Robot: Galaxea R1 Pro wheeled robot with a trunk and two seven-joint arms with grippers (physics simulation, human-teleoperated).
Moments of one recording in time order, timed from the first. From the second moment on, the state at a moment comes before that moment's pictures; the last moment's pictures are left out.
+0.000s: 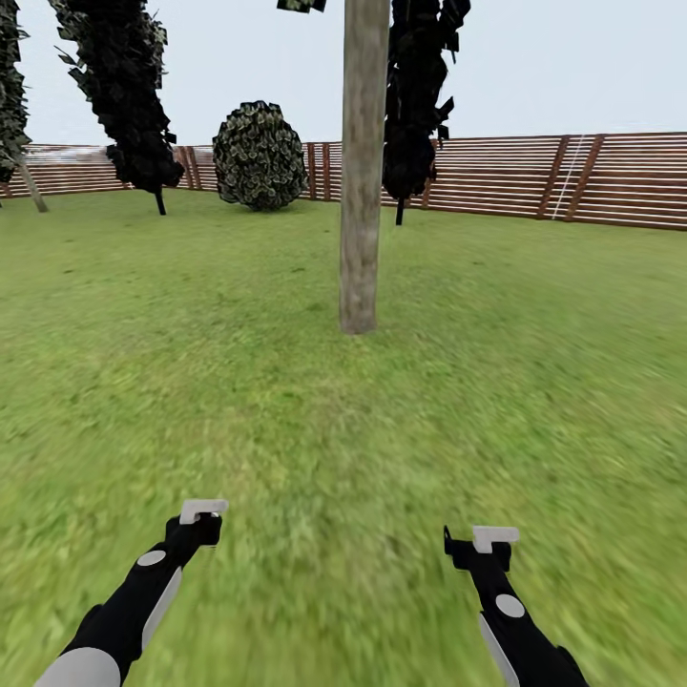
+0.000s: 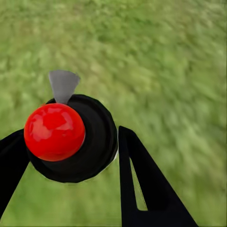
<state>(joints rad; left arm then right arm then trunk) -0.51 0.11 0.05 -0.69 0.01 0.06 -0.07 -0.43 -0.02 -0.02 -0.63 0.06 -0.21 -0.14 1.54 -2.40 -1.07</state>
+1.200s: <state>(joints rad) -0.51 0.11 0.05 -0.69 0.01 0.06 -0.07 -0.42 -0.02 -0.02 -0.63 0.06 -0.21 -0.14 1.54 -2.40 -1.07</state>
